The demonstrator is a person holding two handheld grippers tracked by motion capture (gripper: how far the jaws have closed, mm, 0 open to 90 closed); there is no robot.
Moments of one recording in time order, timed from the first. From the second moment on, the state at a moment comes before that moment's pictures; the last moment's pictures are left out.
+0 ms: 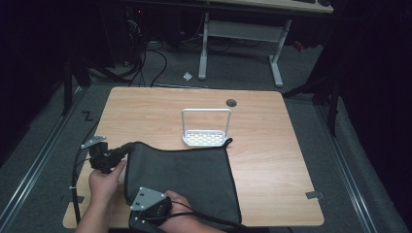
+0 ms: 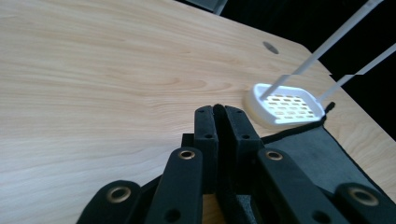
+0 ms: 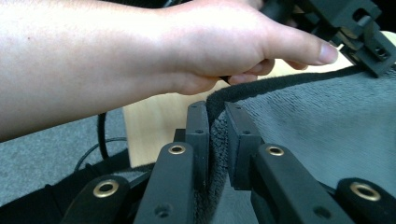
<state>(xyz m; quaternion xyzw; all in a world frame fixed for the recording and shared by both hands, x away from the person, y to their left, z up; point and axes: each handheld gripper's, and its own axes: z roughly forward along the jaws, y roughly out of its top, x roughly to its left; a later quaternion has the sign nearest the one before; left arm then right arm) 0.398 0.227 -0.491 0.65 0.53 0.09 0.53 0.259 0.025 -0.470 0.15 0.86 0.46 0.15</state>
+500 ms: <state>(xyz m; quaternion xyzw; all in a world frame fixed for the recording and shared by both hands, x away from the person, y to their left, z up) 0.422 0.120 -0.498 0.68 0.51 0.07 0.52 0.261 -0.097 -0.482 0.24 0.84 0.44 0.19</state>
